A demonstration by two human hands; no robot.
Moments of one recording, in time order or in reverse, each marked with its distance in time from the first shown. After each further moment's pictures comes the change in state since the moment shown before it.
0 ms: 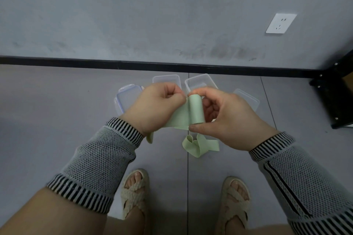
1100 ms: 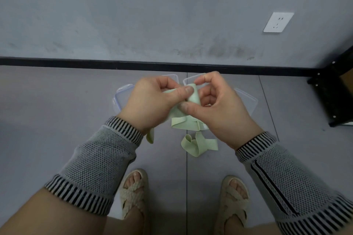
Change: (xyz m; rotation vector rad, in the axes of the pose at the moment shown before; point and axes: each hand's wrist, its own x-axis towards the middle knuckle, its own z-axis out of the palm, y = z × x) left_hand -0.003 0.012 0.002 -0.149 0.120 -0.033; right_hand 0.005 -0.006 0.014 0.326 0.223 0.116
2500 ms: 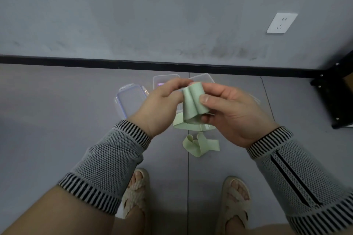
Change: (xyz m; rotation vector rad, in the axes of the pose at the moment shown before) left_hand -0.002 -0.005 0.002 0.027 -0.144 0.029; right_hand 0.006 0.008 -0.014 0.494 -0.312 0.166
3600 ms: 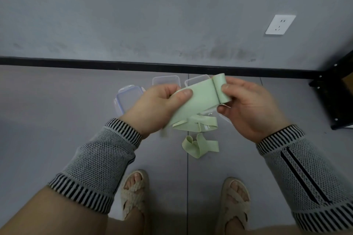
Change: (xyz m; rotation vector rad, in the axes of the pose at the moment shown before) left_hand 0.001 -0.003 -0.006 0.082 -0.049 -0.022; right_hand -0.002 -0.010 -0.015 0.011 0.350 -0.048
